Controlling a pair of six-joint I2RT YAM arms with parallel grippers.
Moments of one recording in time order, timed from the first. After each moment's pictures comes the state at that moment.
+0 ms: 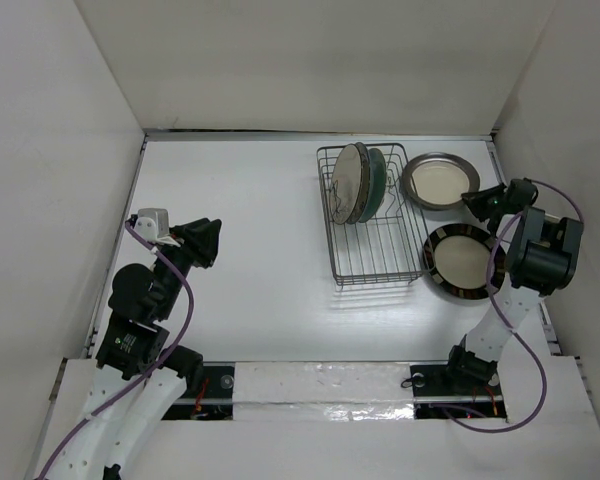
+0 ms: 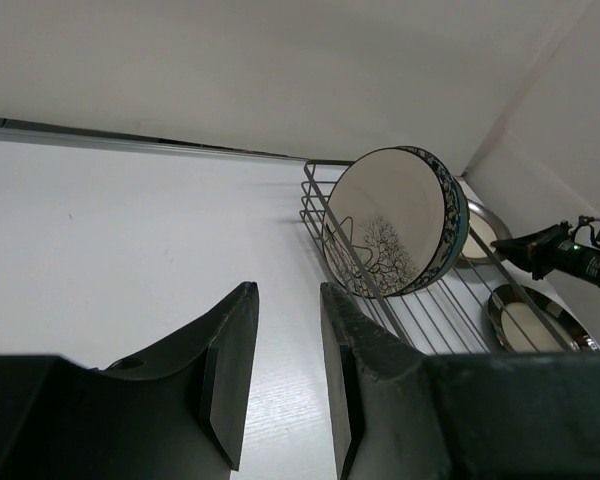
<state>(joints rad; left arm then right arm) -0.39 0.41 0.68 -0.18 -0.07 -0.34 -0.42 2.03 1.08 0.44 -0.36 0.87</state>
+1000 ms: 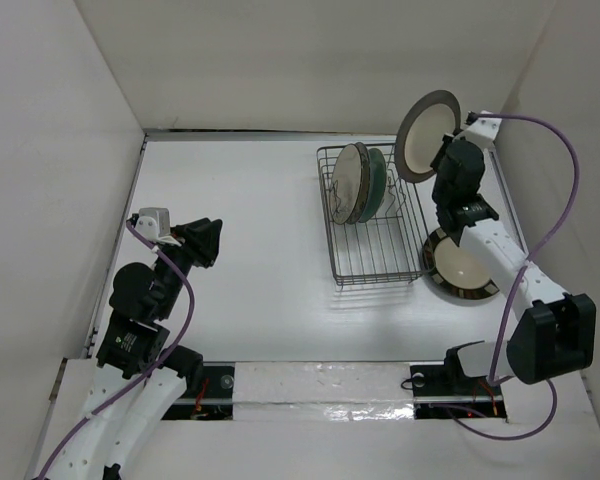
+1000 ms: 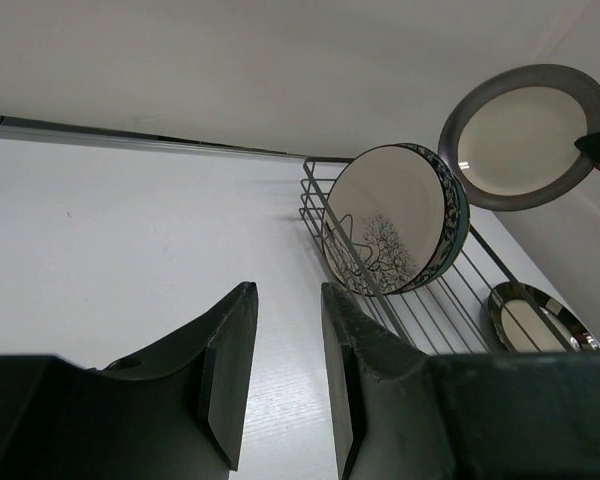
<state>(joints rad) -0.39 0.42 0.68 -0.18 -0.07 -0.34 0.21 1.34 1.08 0.24 0.63 0.19</state>
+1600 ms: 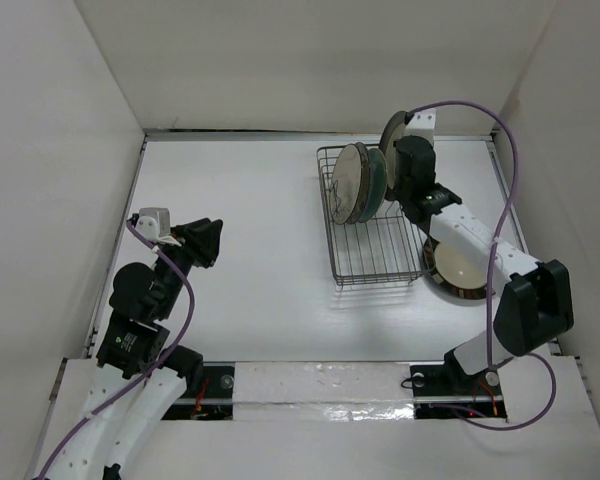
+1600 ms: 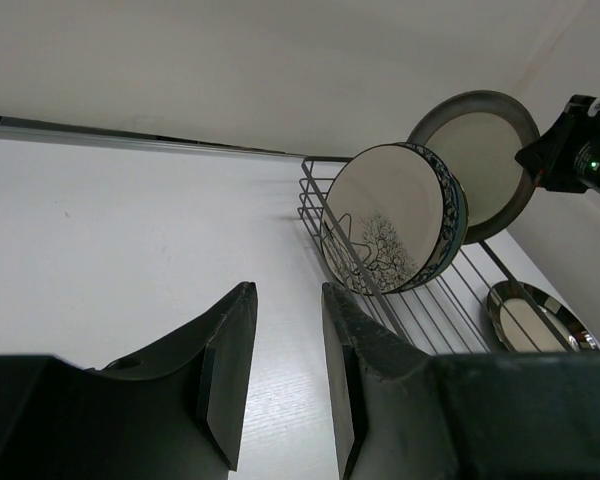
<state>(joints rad) -0.39 0.42 0.68 -0.18 -0.06 -0.34 0.42 1.50 1.23 0.09 0.75 -0.03</state>
